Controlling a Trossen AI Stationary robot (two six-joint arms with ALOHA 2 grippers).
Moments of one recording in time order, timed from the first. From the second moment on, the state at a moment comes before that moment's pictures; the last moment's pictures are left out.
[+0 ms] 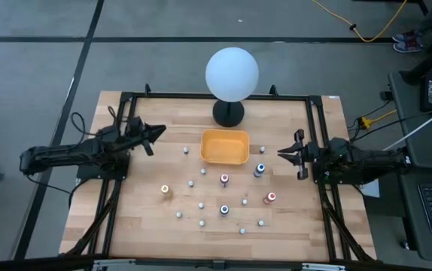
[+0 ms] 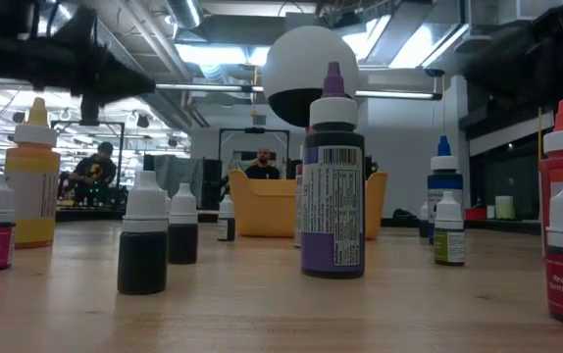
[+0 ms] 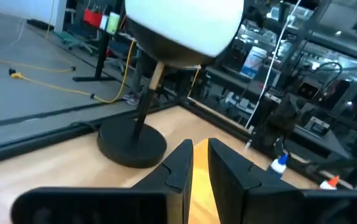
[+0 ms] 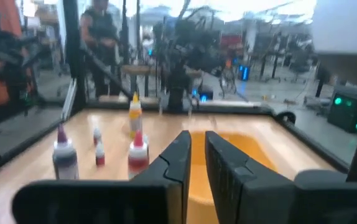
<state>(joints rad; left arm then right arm) 0.22 0.27 0.16 0.10 -0.28 -0.41 0.00 0.02 0.02 0.11 0.03 -0.03</state>
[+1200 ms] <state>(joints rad) 0.47 1.22 0.89 -0.78 0.25 0.08 -0.04 0.55 0.62 -0.30 0.19 0.10</state>
